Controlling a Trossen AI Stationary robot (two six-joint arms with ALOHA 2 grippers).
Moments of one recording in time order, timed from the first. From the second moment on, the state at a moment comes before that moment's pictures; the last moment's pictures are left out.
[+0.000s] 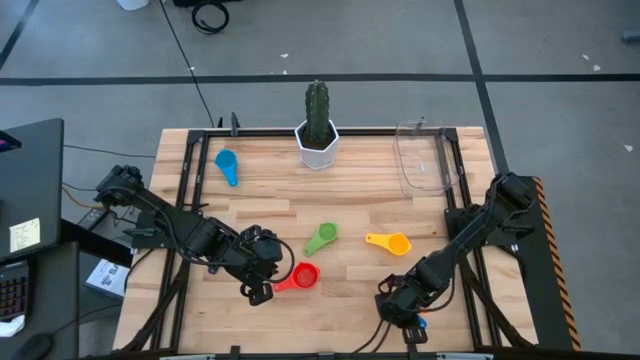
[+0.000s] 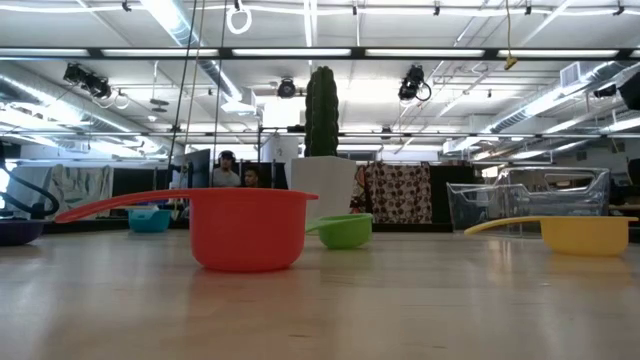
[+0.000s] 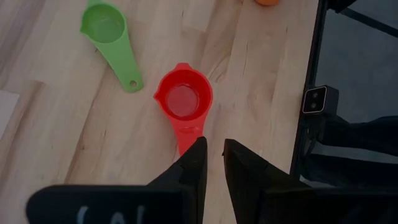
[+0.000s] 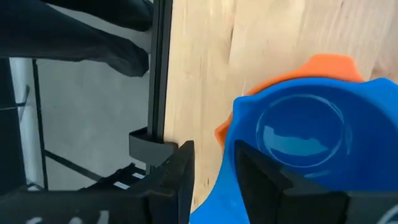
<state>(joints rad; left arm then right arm) -0.54 1.50 1.44 -0.96 -0.24 -0.79 0.72 1.71 1.10 -0.54 -0.28 0.70</state>
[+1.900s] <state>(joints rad) -0.54 1.50 1.44 -0.96 -0.24 -0.79 0.75 1.72 1.10 -0.55 -0.21 0.66</state>
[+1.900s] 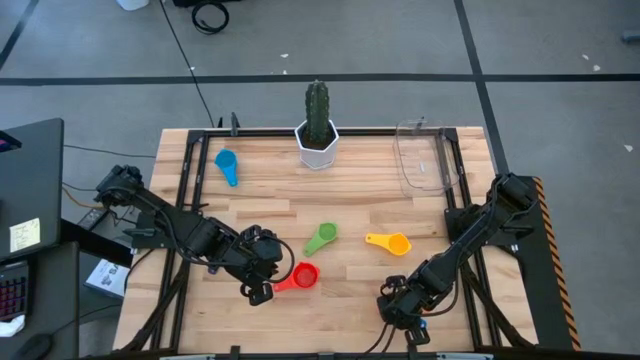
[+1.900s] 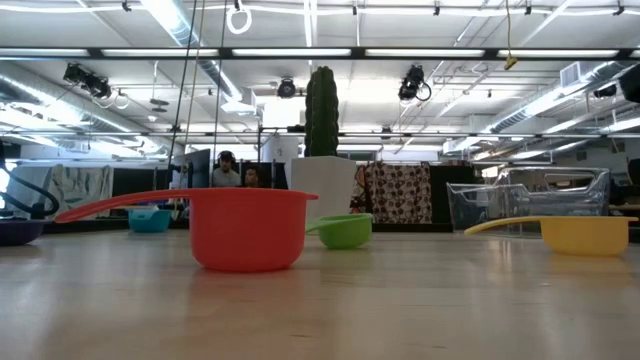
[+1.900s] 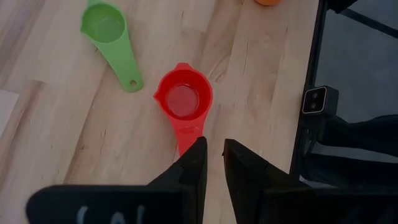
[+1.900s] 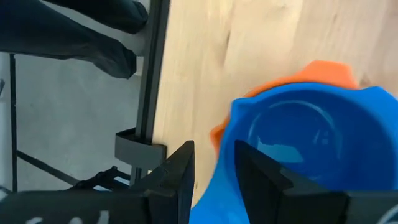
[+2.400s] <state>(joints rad) -0.54 1.50 1.44 -0.96 -0.24 -0.79 0.77 1.72 1.10 -0.54 -0.14 0.65</state>
